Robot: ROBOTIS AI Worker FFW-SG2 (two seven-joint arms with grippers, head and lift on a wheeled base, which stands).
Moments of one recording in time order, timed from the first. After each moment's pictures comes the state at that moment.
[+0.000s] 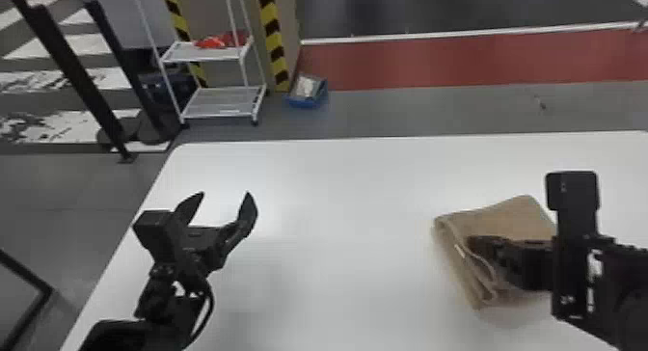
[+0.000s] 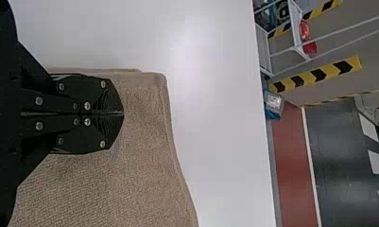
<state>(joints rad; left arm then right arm) 0.25 0.22 0.07 -1.69 0.25 -0.04 -0.03 0.06 0.00 0.01 -2.07 0.00 1.20 0.33</state>
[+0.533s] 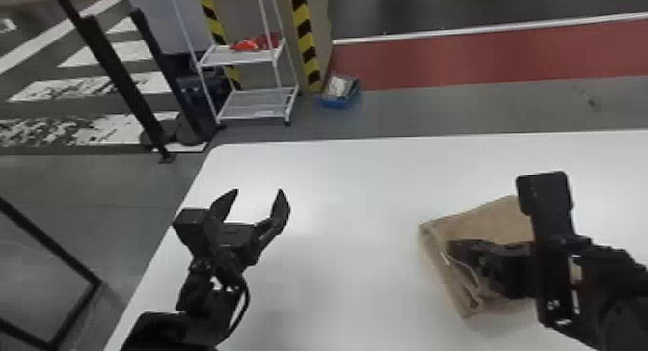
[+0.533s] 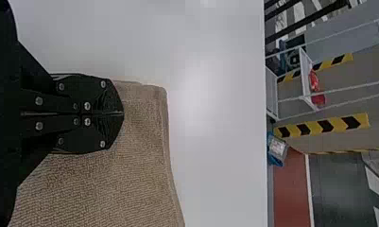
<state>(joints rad) 0.25 0.22 0.07 -1.69 0.25 -0.06 -0.02 0.05 0.00 0.19 -2.05 0.00 1.16 0.33</state>
